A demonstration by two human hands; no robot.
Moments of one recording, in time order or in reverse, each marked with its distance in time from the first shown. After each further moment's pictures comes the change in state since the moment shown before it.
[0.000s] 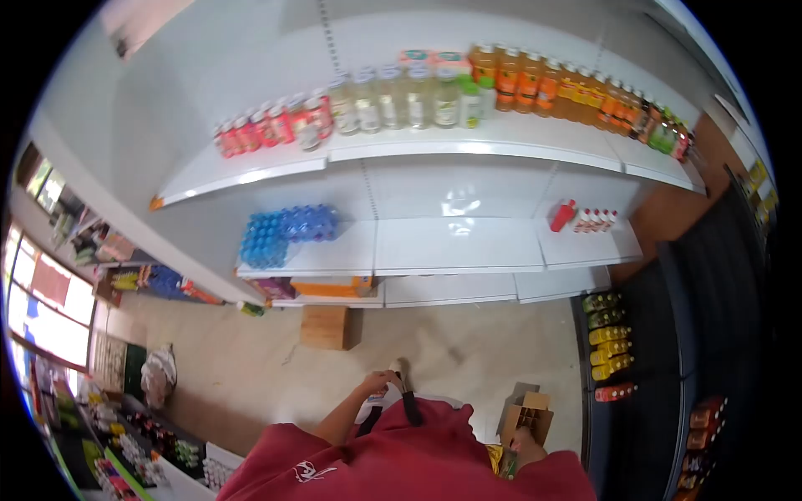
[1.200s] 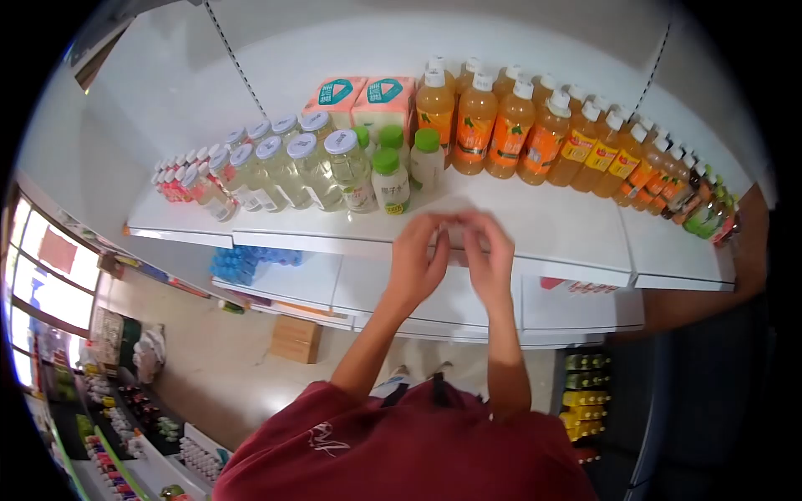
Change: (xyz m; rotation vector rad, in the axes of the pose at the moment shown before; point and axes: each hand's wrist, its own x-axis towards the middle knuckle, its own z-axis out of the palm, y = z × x) left_hand -0.015 0.713 0.011 0.013 0.832 1.446; right_hand -0.361 -0.595 -0.565 0.732 0.484 -1.872
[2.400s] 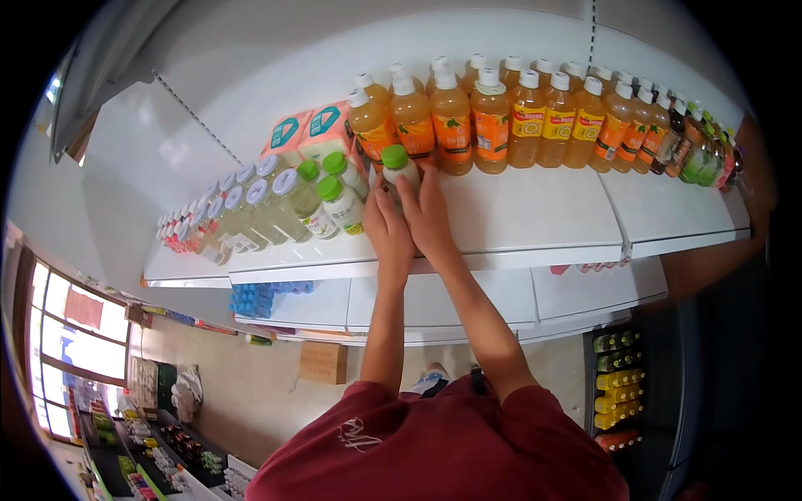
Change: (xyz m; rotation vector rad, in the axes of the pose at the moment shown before) left_hand 0.049 -0.036 0.066 -0.124 0.226 -0.175; right_hand 0.071 0.042 0.025 0.063 0.188 0.061
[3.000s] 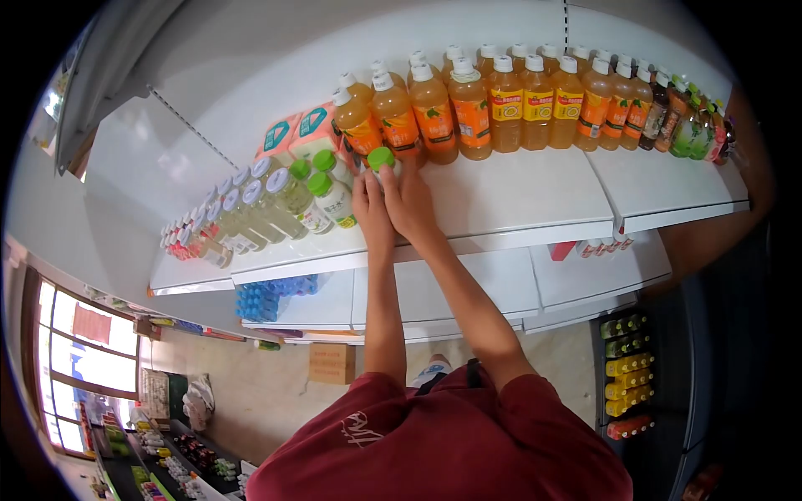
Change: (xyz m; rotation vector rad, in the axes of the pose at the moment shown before) left_hand 0.009 -0.020 0.000 -0.181 0.020 -0.098; right_hand -0.001 -0.006 0.003 -0.122 0.007 0.004
